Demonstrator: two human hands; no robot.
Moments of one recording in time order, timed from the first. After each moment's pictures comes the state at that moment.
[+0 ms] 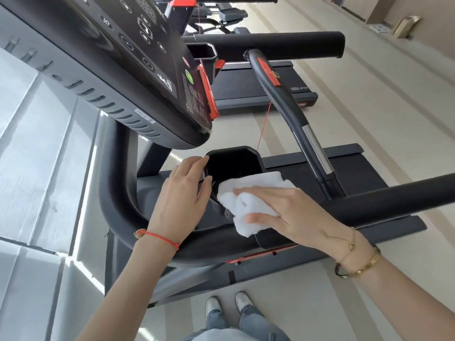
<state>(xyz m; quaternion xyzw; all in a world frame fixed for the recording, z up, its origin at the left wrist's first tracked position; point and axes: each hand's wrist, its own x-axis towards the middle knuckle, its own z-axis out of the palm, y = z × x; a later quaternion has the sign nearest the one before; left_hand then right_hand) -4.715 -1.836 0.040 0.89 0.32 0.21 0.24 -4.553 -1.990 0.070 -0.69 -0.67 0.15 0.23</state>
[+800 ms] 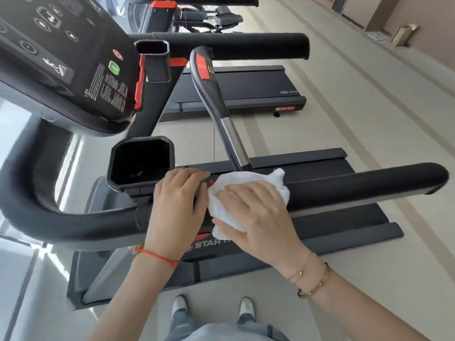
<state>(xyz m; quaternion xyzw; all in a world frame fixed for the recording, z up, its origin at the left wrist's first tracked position) -4.603 -1.993 0.041 0.88 0.35 0.27 0.18 -4.466 -2.101 0.019 -0.69 -0.66 -0.17 0.24</state>
